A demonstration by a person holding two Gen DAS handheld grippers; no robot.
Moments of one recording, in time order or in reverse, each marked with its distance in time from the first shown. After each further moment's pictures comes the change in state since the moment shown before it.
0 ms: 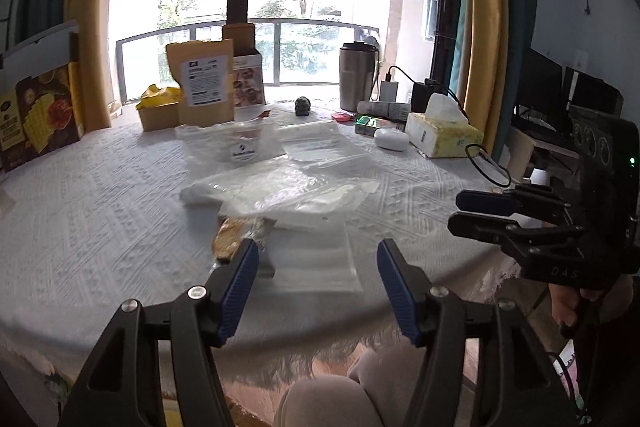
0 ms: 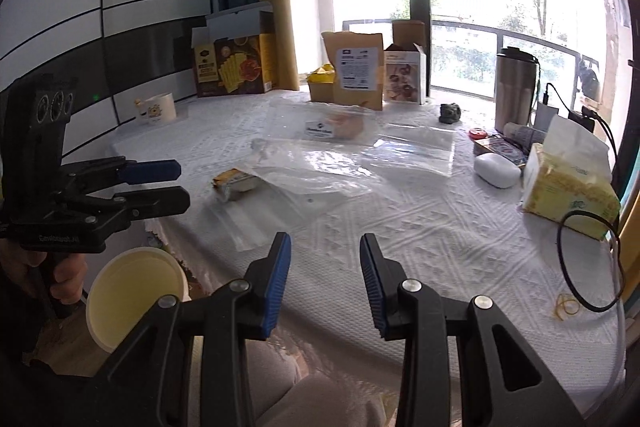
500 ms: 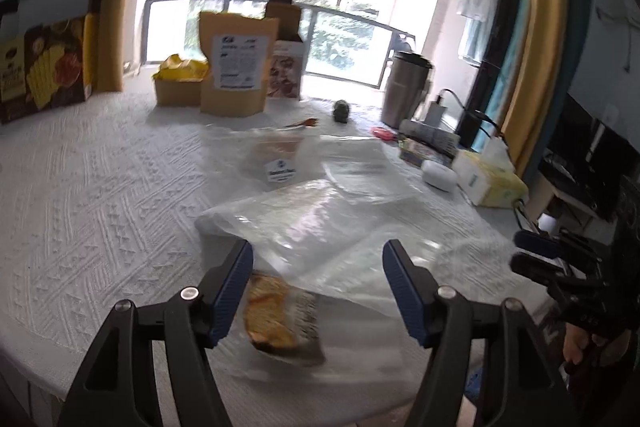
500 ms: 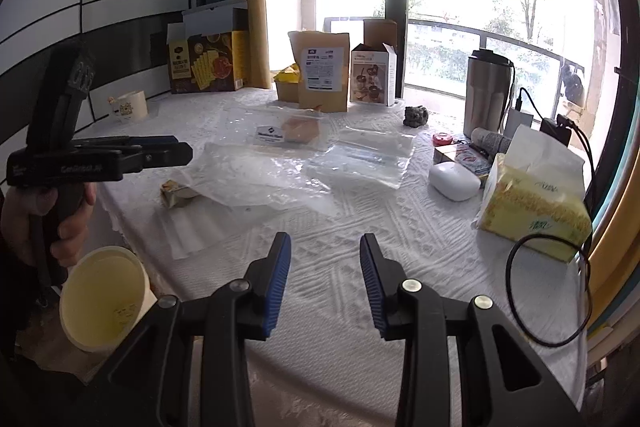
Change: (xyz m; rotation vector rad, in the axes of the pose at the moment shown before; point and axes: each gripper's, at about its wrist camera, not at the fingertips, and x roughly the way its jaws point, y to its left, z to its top) left arm 0.054 0.065 0.039 -0.219 0.041 0.013; right arm 0.012 -0.040 0.023 -0.029 0.026 -0.081
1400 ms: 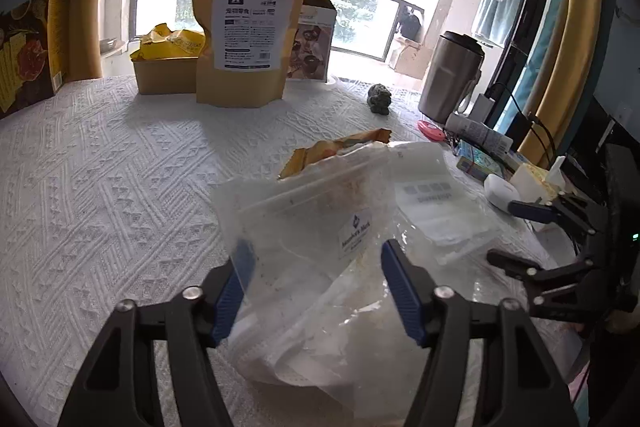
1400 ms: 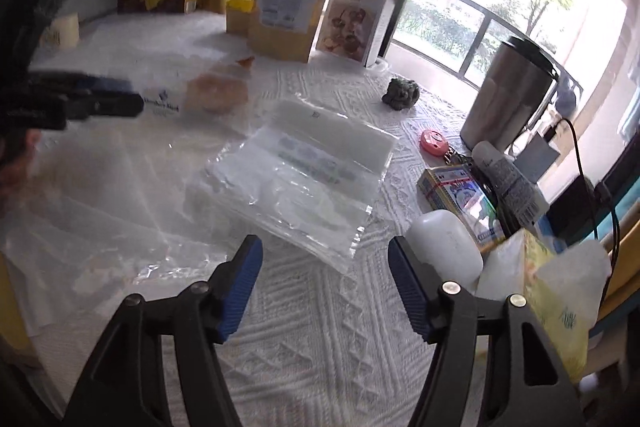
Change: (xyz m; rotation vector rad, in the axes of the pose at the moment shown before) left arm 0.101 0.048 0.055 0.025 0.122 -0.024; right arm 0.156 -0.017 0.066 -0.205 0.279 -0.186
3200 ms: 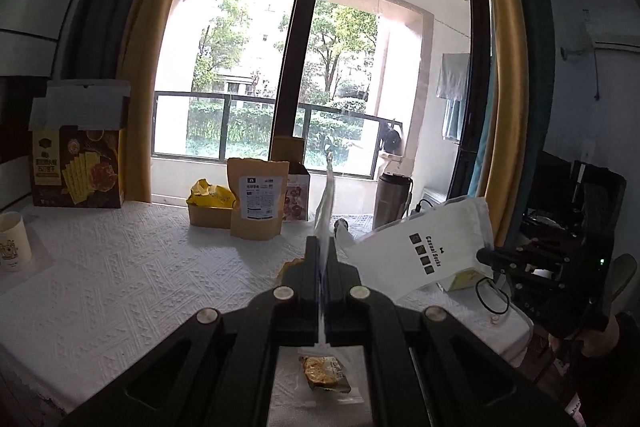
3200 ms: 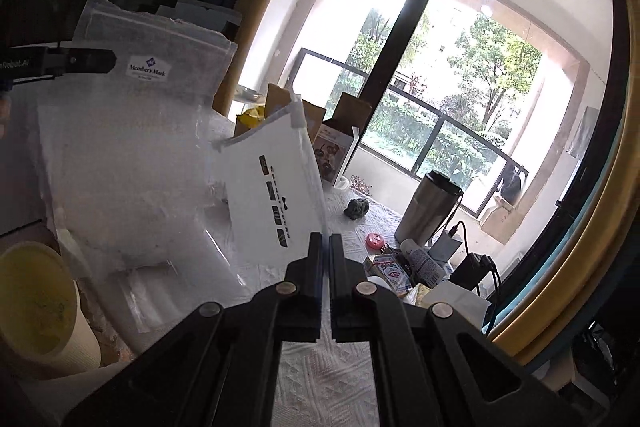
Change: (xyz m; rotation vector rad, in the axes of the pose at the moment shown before) left arm -0.252 -0.050 -0.045 0.072 -0.480 0.030; right arm -0.185 0.046 -0.022 -0.025 -0.398 -0.174
